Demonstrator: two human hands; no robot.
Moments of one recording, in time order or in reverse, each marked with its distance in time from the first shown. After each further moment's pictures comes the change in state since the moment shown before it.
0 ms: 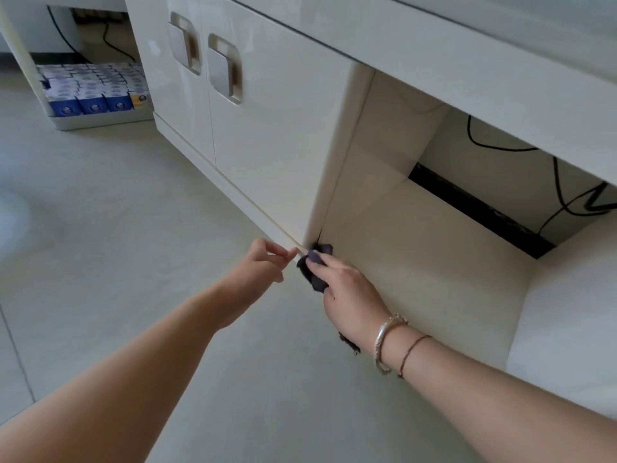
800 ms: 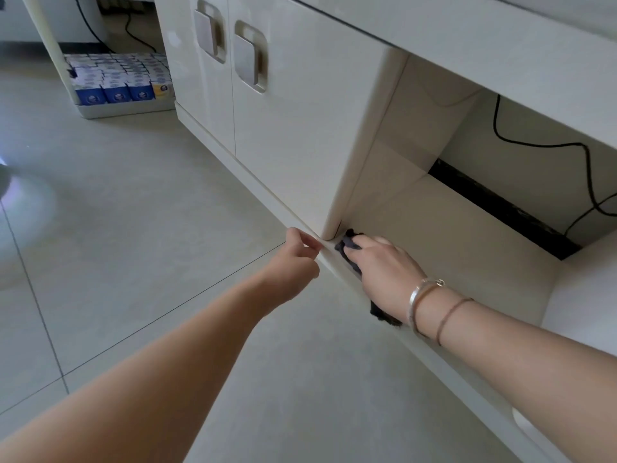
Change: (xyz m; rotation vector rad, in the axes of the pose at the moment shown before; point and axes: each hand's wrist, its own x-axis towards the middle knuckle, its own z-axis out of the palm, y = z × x) left_hand 0.000 0.004 0.020 0.085 -0.008 -0.007; right_hand 0.019 0.010 -0.034 -0.512 -0.182 -0.039
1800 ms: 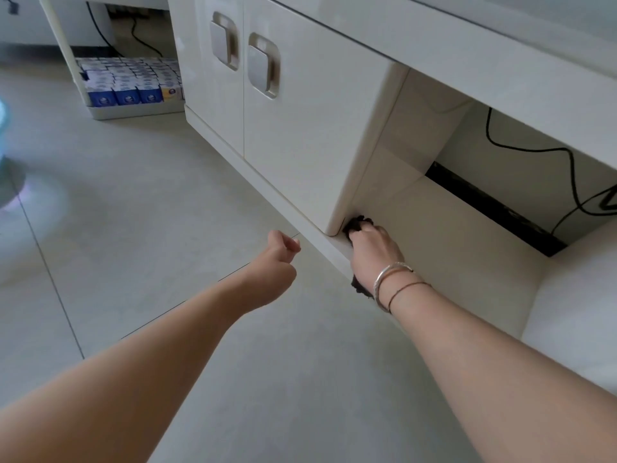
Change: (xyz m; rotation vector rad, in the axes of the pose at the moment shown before) left_hand -0.036 -0.004 -0.032 0.173 -0.012 0.023; right_hand 0.016 -0.020 0.009 0.128 0.108 0.260
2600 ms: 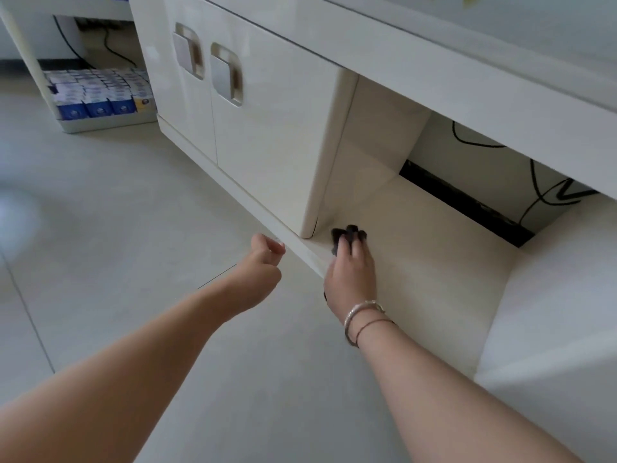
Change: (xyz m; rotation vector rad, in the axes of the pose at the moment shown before) left_hand 0.004 0.009 0.017 -0.039 0.024 -0.001; right_hand -0.018 0.008 0.049 0.295 0.284 0.171
